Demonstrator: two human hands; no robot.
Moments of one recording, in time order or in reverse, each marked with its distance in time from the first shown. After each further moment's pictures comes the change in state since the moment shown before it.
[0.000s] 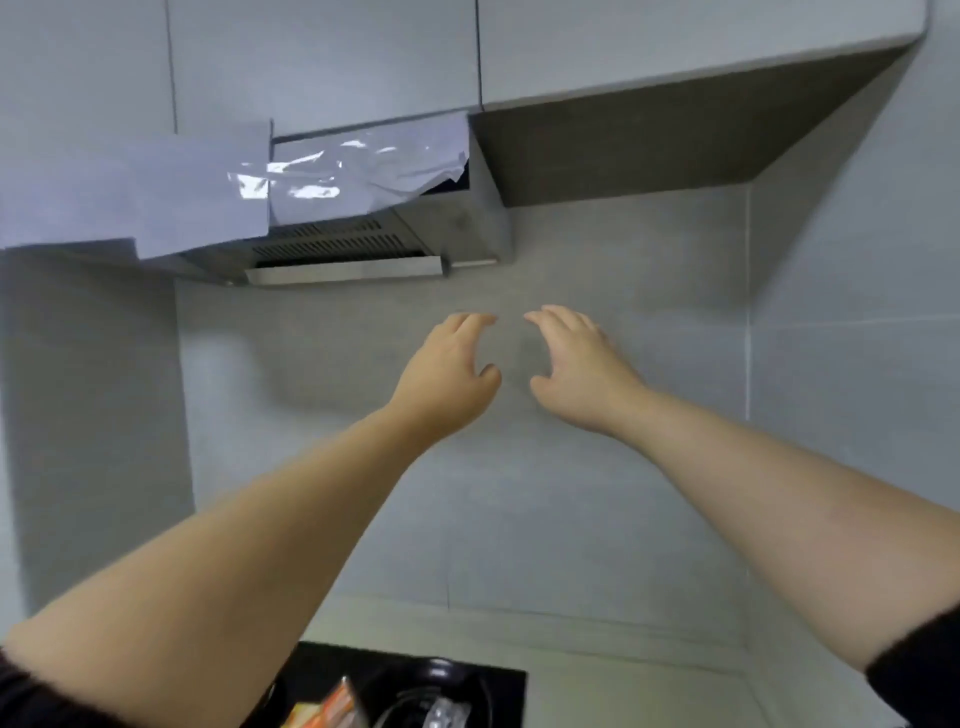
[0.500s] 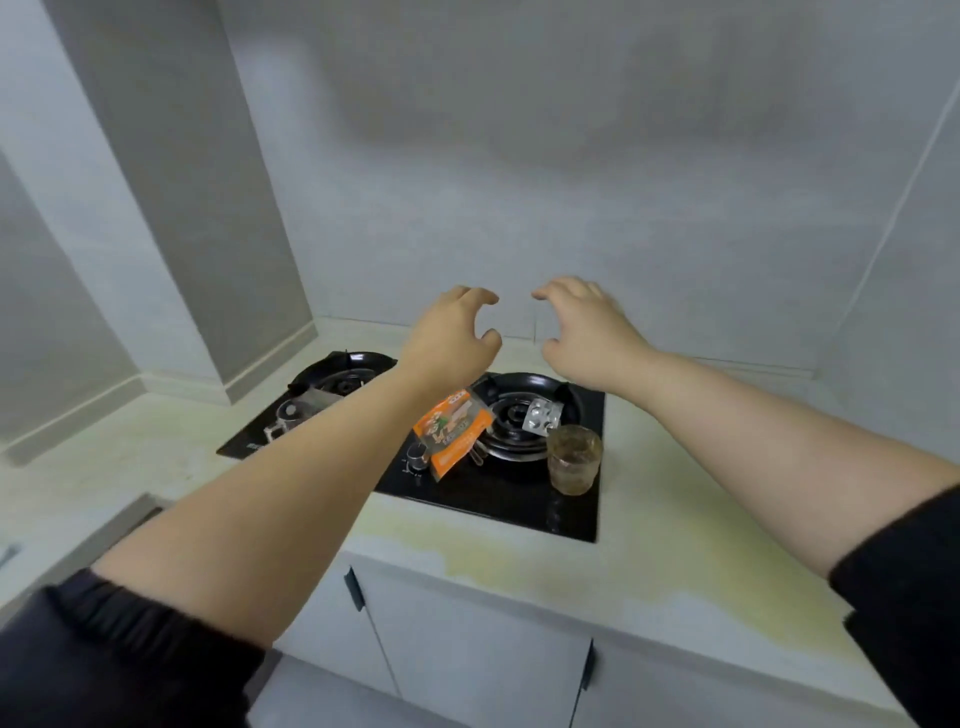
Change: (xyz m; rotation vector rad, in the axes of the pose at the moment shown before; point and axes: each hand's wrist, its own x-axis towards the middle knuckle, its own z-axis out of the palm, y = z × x) left_hand -0.252 -0.138 0.021 -0.038 -0.312 -0.321; right_hand -0.150 -0.125 0.195 0.151 -0.396 0.060
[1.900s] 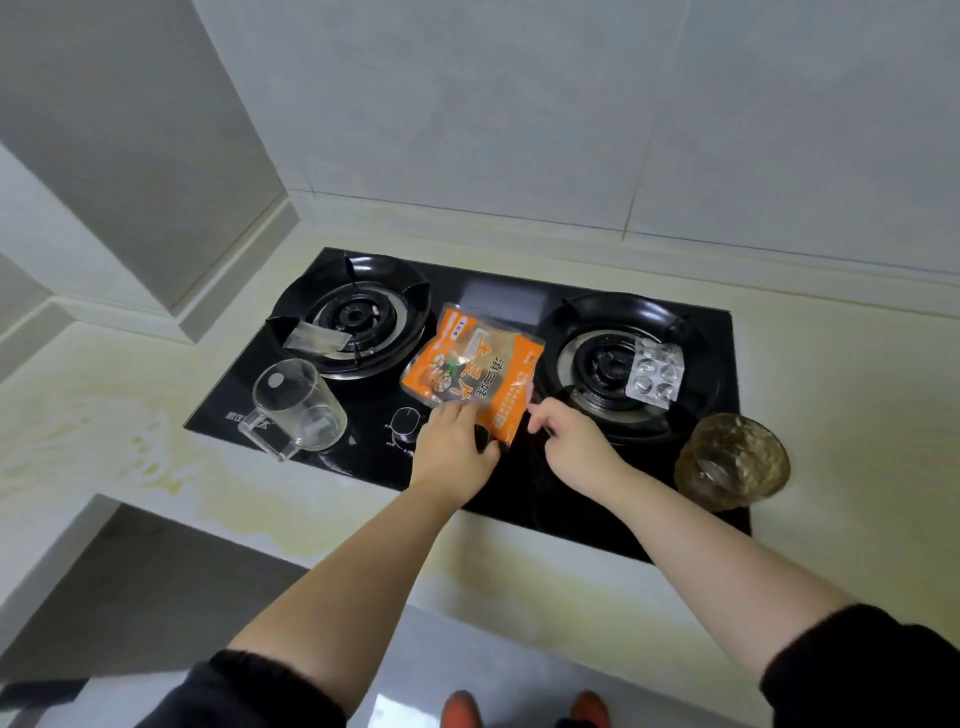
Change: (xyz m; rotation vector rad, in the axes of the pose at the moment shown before) left_hand -0.008 -0.276 0.200 0.028 -0.337 -0.314; right_hand 0.093 0.027 0.328 0.698 -0.389 0.423
